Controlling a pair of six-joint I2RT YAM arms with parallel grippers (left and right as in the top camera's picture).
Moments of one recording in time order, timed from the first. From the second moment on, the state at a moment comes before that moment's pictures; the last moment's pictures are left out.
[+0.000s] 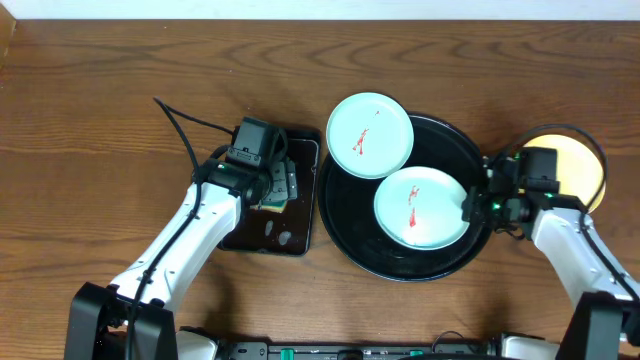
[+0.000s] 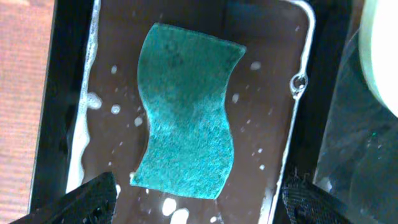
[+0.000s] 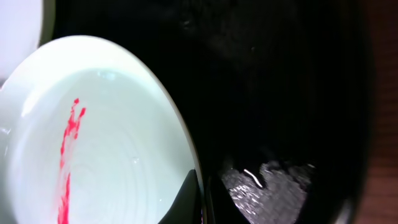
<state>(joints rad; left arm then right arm) -0.33 1.49 0.96 -0.64 -0.03 -0.42 -0.09 1.46 0.71 -0.49 -0.32 0.14</state>
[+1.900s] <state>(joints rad) -0.33 1.73 0.96 -0.47 -0.14 -0.41 -0.04 1.48 0.71 -0.44 -0.29 0.15</state>
